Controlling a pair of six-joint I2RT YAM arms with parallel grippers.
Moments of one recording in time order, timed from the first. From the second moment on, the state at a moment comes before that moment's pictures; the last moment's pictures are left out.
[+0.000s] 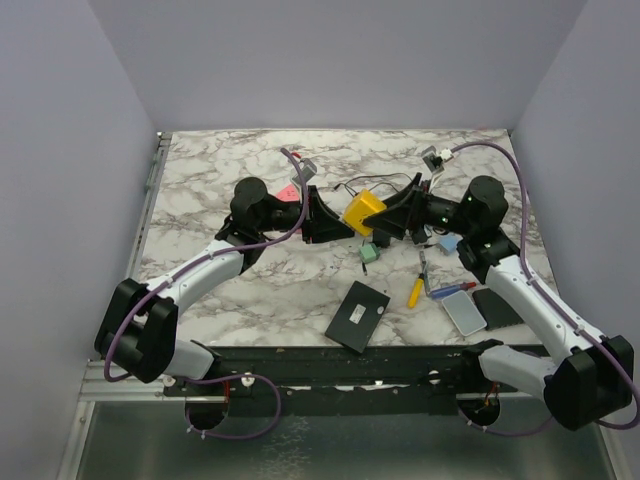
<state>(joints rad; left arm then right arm) -0.52 1.38 0.85 0.63 1.00 -0.65 0.34 1.11 0.83 0.30 -0.86 0.57</state>
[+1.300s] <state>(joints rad) -0.54 1.37 0.97 0.38 0.96 -0.46 0.30 1.05 0.84 0.29 -0.94 0.54</state>
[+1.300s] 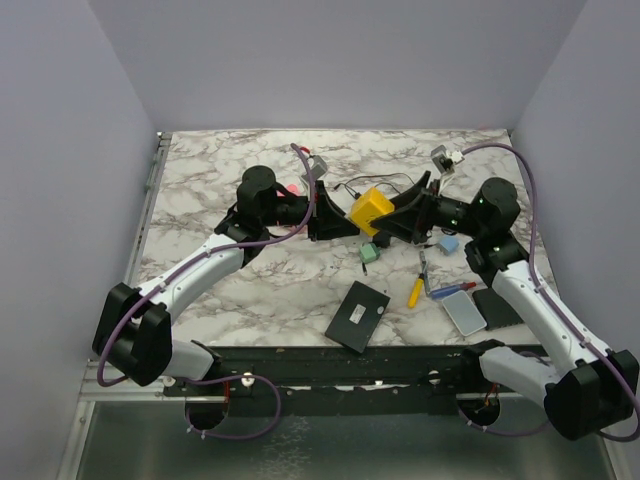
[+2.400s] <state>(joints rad) -0.55 1.36 0.98 0.37 1.01 -0.43 0.30 1.03 0.82 0.35 -0.99 0.54</state>
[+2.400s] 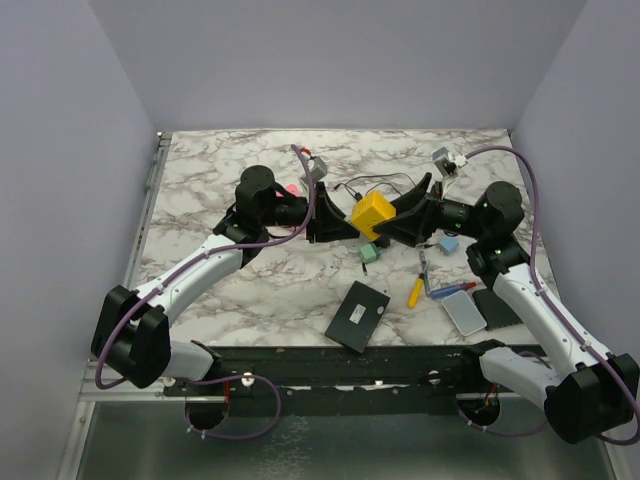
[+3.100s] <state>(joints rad) -0.55 1.36 0.97 0.37 1.02 -0.43 0.29 1.03 0.84 0.27 -1.00 0.48</state>
